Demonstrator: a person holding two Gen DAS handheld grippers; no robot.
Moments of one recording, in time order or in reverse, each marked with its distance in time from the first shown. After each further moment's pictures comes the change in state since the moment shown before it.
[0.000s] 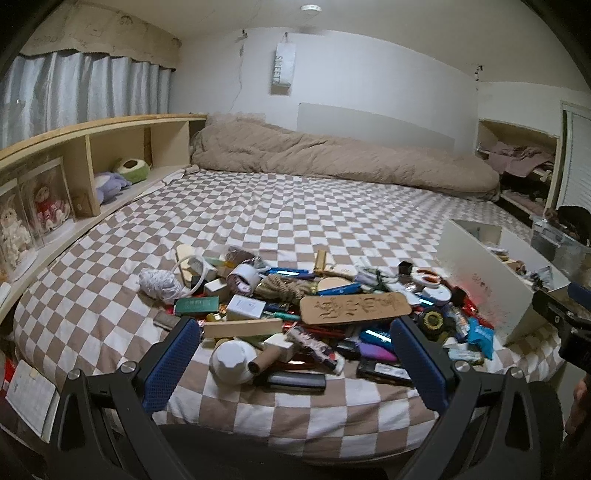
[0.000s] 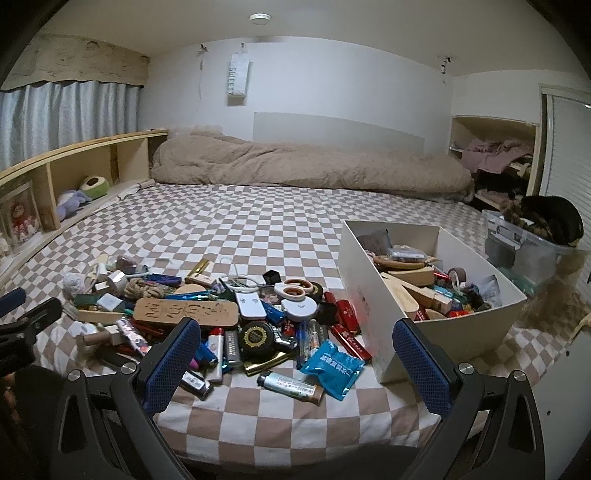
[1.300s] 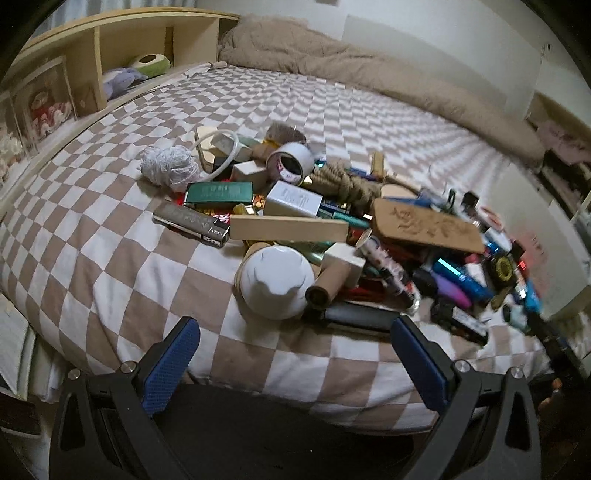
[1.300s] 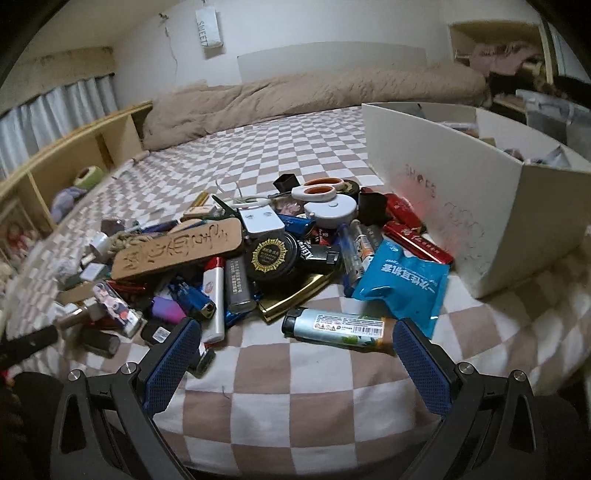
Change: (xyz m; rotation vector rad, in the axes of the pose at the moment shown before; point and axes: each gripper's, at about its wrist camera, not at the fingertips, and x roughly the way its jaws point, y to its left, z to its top) left arm 0.088 0.047 -0.041 -0.125 0.375 0.069; right arm 0.095 0.000 -0.067 0.216 0.204 0.152
